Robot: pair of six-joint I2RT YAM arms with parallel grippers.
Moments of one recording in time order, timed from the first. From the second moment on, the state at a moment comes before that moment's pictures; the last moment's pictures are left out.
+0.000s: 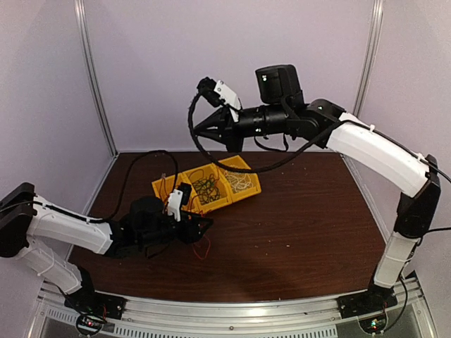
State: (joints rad) left arm -0.98 1.37 0.49 0.55 -0.08 -0.47; right arm 0.92 1.79 1.92 -0.44 -0.41 -0.31
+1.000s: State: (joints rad) left arm -1.03 1.65 0.57 0.71 -0.16 -0.44; right arm 0.51 1.71 2.33 -0.41 -0.71 -0.03
